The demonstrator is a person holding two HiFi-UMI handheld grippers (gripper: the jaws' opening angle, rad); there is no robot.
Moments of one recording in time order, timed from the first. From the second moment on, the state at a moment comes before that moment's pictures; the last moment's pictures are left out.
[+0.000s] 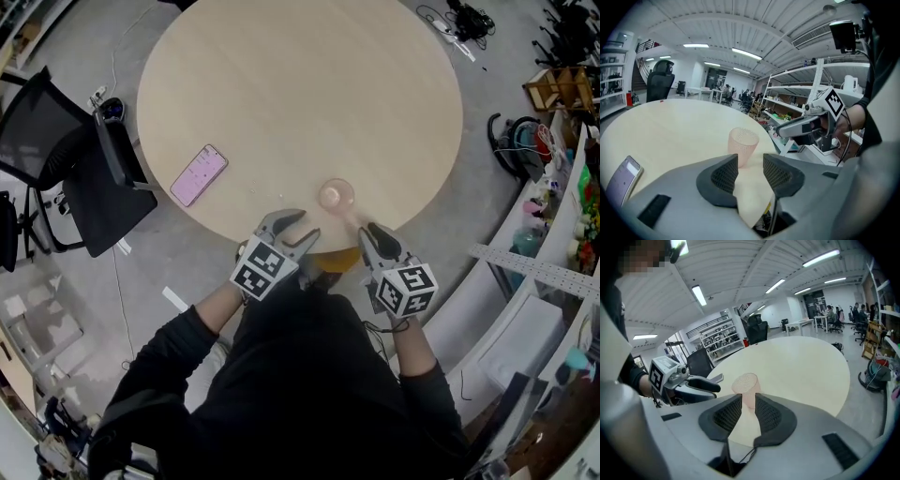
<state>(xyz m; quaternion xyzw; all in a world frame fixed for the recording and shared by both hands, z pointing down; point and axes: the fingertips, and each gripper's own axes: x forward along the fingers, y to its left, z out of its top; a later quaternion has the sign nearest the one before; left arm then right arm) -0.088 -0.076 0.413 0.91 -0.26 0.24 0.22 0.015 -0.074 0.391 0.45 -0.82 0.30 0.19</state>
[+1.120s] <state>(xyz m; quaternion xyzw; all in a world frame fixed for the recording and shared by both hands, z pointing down) 0.124 0.149 0.186 0.96 -0.26 0.05 0.10 0.158 0.156 0.201 0.51 -0.85 0.14 0.00</state>
